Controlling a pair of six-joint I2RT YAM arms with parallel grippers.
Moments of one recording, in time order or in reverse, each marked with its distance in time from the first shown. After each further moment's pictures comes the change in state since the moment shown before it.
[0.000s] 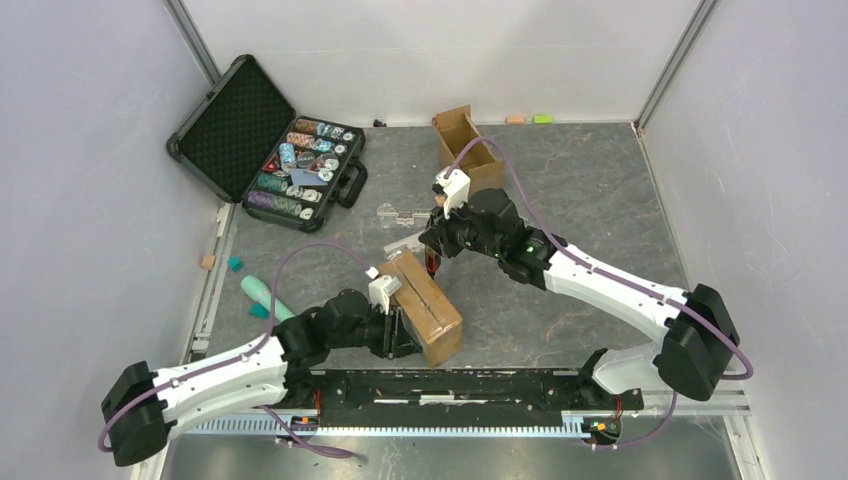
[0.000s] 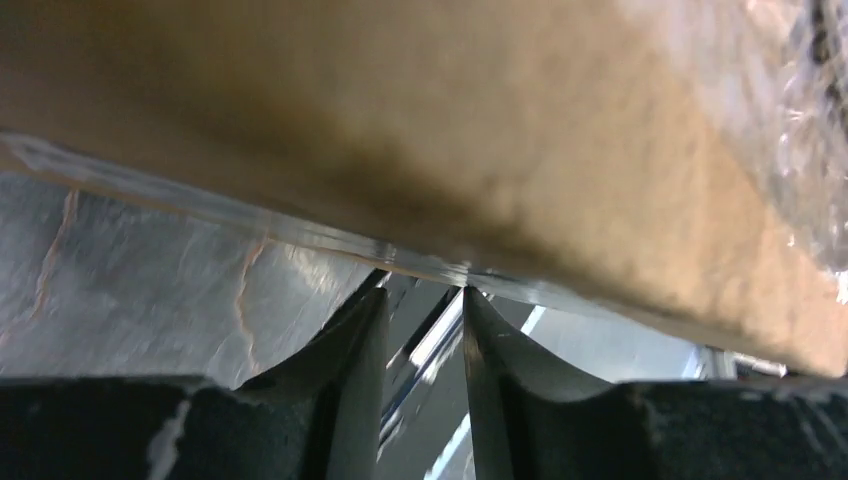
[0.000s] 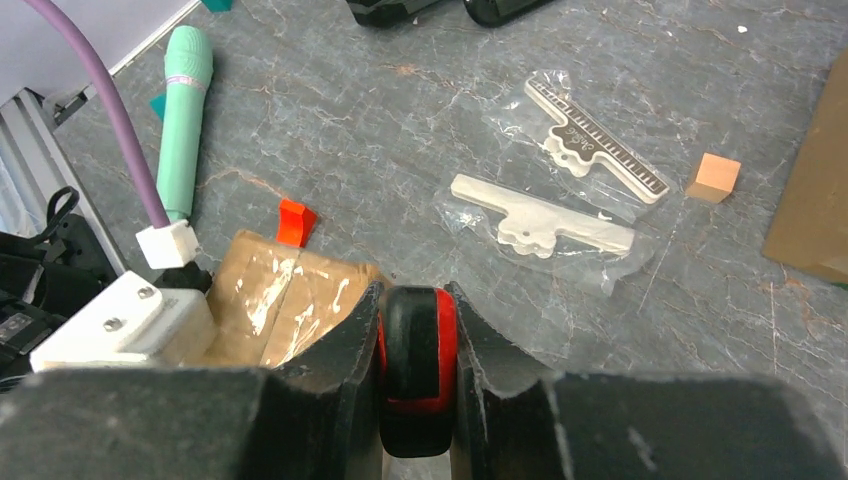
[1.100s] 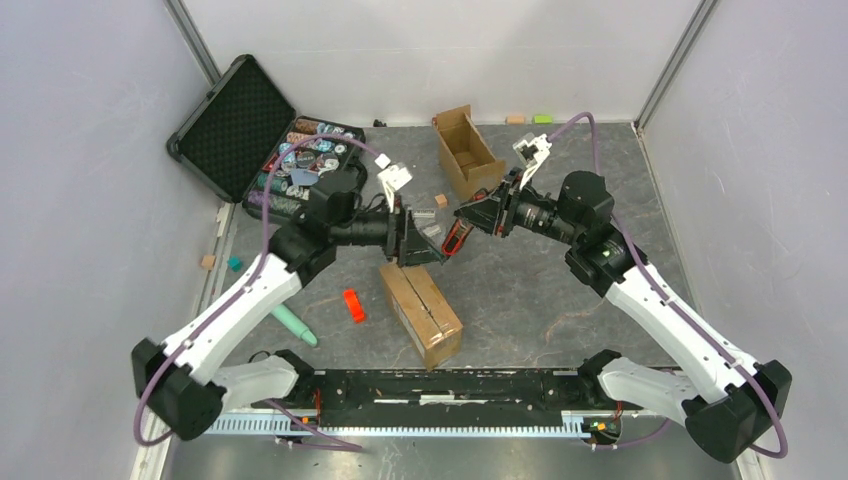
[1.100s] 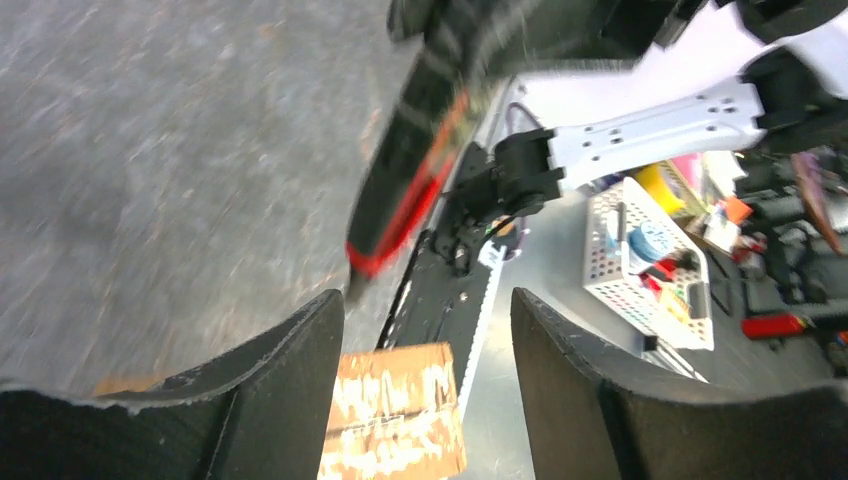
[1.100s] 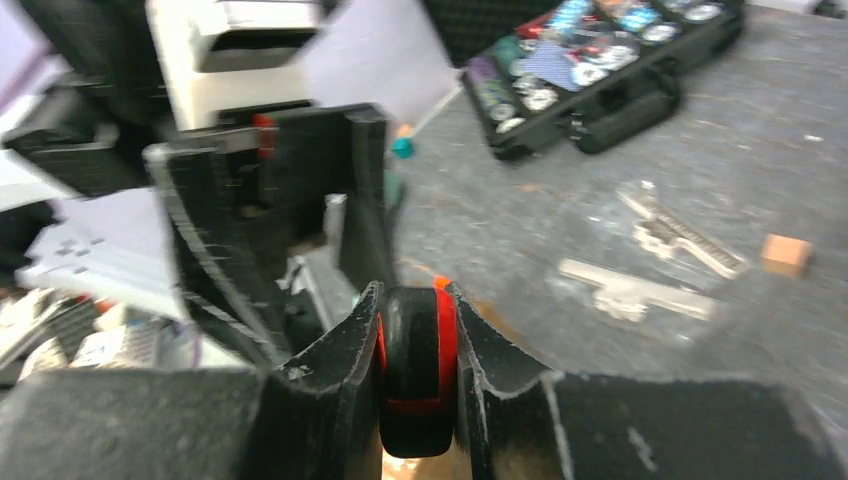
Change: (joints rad) left arm 0.362 0.441 0.732 0.040 0.560 0.293; right arm -0.272 -0.303 -0.037 0.092 -0.461 0.311
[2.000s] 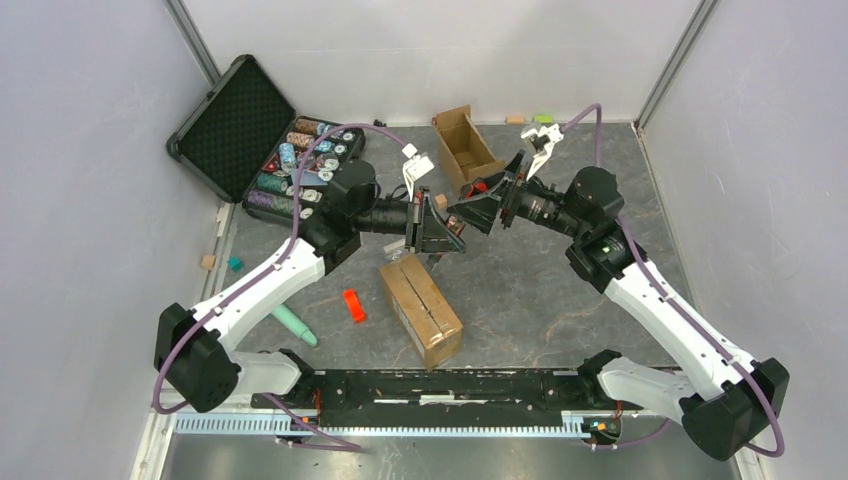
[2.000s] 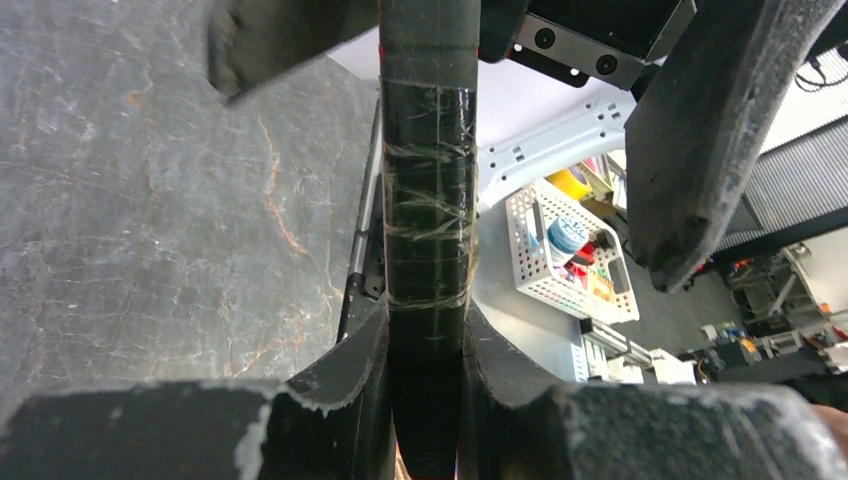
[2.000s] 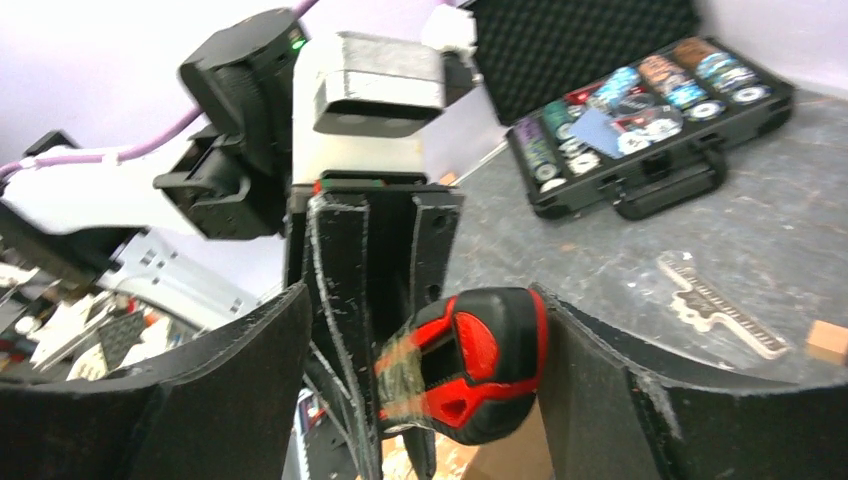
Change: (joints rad) left arm -0.029 0.117 0.025 0.260 0.108 -0.136; right arm -0.029 0.016 0.019 0.127 -0.010 0.058
